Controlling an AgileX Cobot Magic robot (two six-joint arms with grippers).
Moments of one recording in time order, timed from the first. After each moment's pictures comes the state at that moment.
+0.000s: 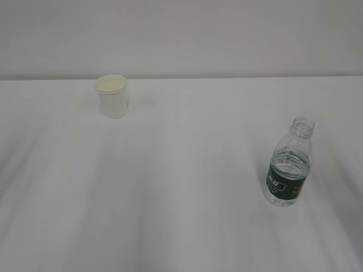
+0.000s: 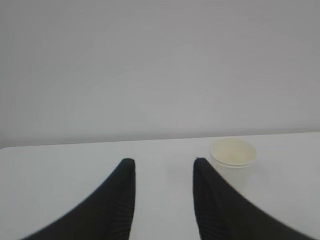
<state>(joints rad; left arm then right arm) -0.02 1.21 -0.43 0.09 -0.62 -0.12 -0.06 1.03 -0.32 -0.15 -0.43 0.17</state>
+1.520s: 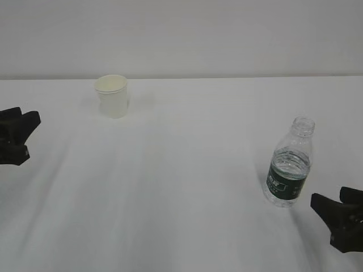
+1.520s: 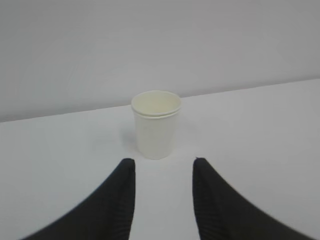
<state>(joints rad) -0.02 1.61 -0.31 0.37 -1.14 -0.19 -0.06 1.66 -0.02 -0.39 -1.13 0.11</state>
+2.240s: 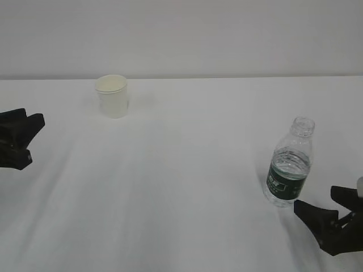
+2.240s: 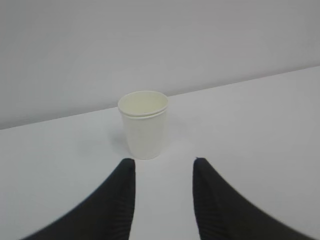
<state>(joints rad) -0.02 1.61 -0.31 0.41 -1.14 -0.17 -0.06 1.77 -0.06 -0.44 -1.15 0.01</state>
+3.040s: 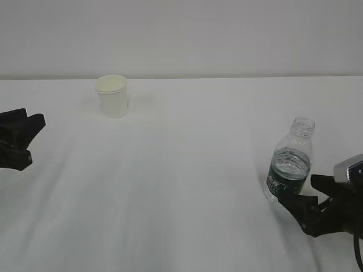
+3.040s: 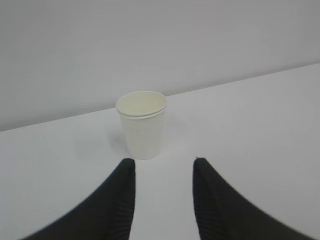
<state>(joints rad) -0.02 1.61 -0.31 0.41 -1.14 -0.16 -0.06 1.92 -0.21 -0.52 -1.15 0.02</state>
